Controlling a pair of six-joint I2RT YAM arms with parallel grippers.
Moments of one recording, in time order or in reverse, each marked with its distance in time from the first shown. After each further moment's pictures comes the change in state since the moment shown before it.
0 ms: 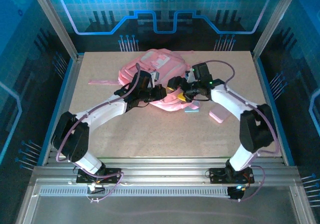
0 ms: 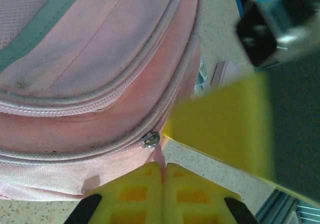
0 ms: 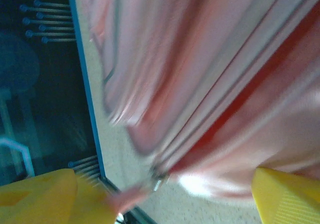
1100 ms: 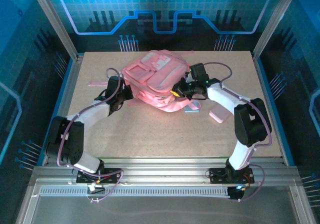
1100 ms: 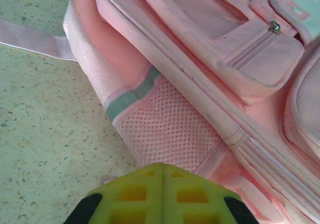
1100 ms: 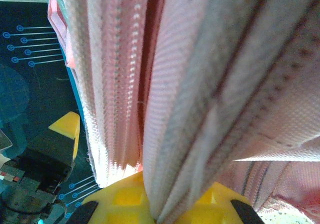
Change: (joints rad) left arm 0.325 -0.069 -0.267 0.128 -0.322 0.192; right arm 0.000 0.051 0.029 0.001 0.038 0.069
